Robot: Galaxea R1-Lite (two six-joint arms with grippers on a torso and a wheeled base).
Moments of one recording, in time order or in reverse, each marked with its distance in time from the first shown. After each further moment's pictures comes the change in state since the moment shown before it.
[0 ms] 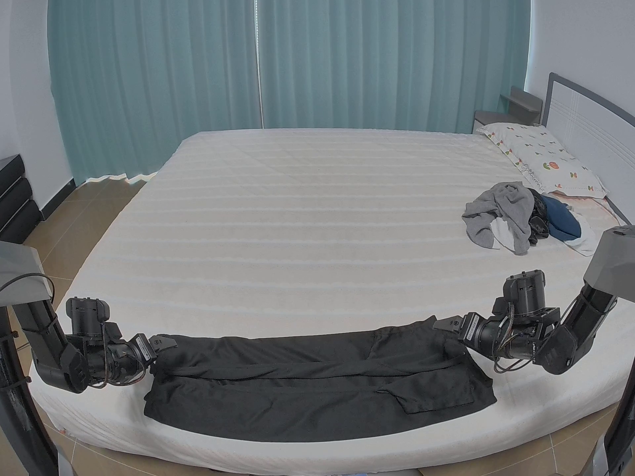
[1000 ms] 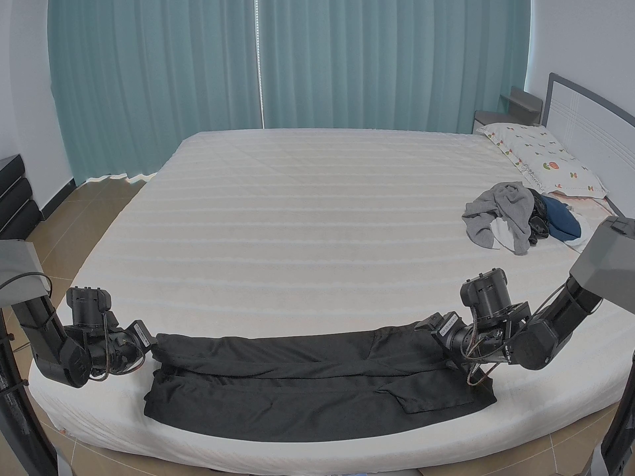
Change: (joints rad) left arm -0.028 -0.054 -0.050 0.009 0.107 -0.089; right arm 0.169 0.034 -0.192 0.306 -0.181 0.457
